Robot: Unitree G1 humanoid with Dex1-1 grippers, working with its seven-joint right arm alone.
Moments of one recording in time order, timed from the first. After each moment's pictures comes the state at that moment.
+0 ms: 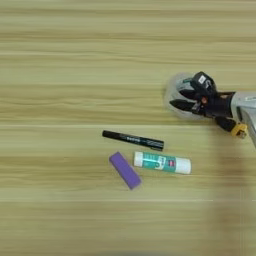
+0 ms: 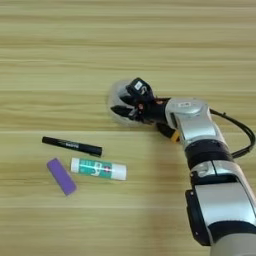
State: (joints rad) arm -0.62 -0.50 0.06 0.79 -0.01 0.02 1.00
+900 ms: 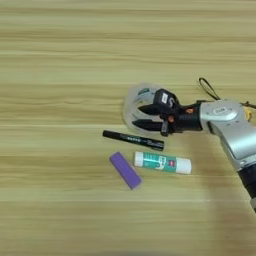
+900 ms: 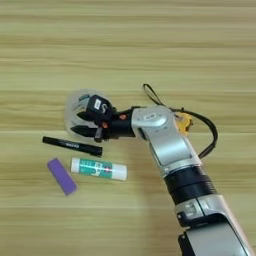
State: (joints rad) arm -0.40 -0.43 0.20 0.20 0.00 0.21 1.08
